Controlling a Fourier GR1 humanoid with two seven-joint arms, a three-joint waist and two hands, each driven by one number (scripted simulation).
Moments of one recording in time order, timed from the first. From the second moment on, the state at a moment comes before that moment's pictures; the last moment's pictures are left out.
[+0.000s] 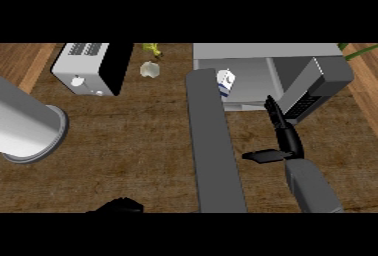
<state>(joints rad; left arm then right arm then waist) 0.52 0.05 -0.33 -2.06 -0.05 -0.24 -0.26 -0.51 -0.10 -0.28 -0.45 0.25 0.08 -0.95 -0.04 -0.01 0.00</state>
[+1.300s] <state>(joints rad) -0.25 0.00 -0.61 -1.21 -0.14 -0.09 -0.19 0.19 -0.22 -0.28 -1.36 0.04 0.32 -0.79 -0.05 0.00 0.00</state>
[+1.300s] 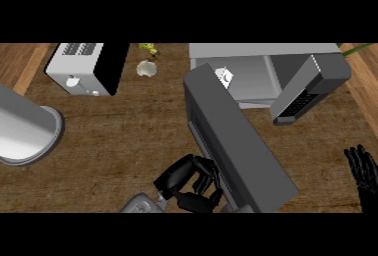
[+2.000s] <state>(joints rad) -0.48 0.01 -0.95 -0.98 0.18 0.30 -0.22 0.17 -0.32 -0.29 -1.54 -0.10 0.40 -0.72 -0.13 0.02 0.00</state>
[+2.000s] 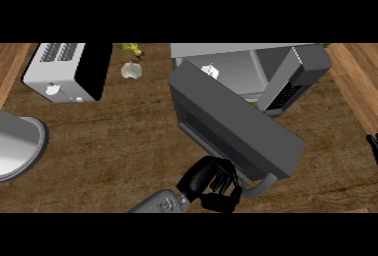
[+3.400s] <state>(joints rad) -0.80 0.00 -0.78 -0.87 0.65 0.58 -0.39 0.06 -0.48 -0.26 -1.71 -0.32 0.54 -0.51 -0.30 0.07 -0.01</state>
